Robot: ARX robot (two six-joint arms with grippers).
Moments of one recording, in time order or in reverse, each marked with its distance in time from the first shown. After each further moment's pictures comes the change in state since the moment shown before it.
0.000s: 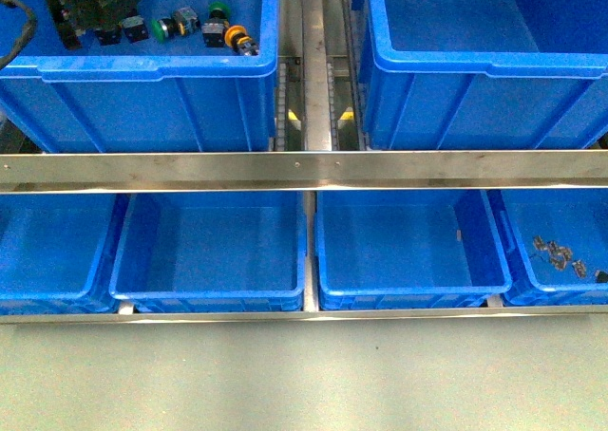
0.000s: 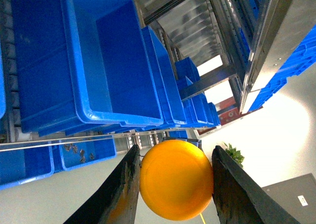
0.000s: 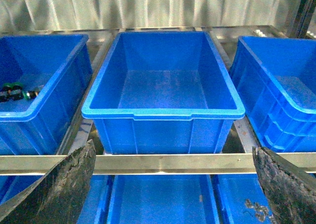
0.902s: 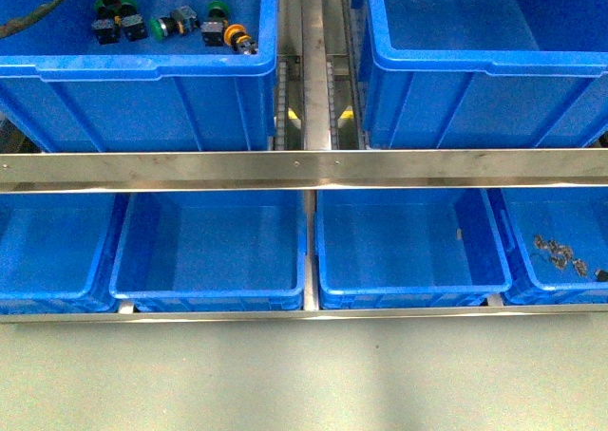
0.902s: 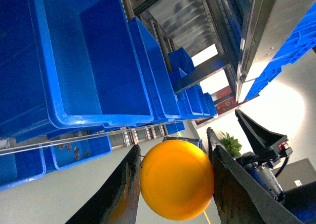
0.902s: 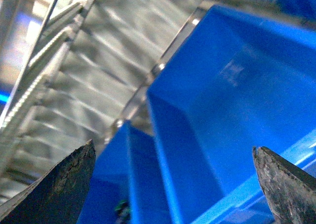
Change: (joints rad) left arm -0.064 -0.025 0.079 -0.109 -0.010 0.024; right arm -0.015 1.423 0.499 0.972 0.042 0.922
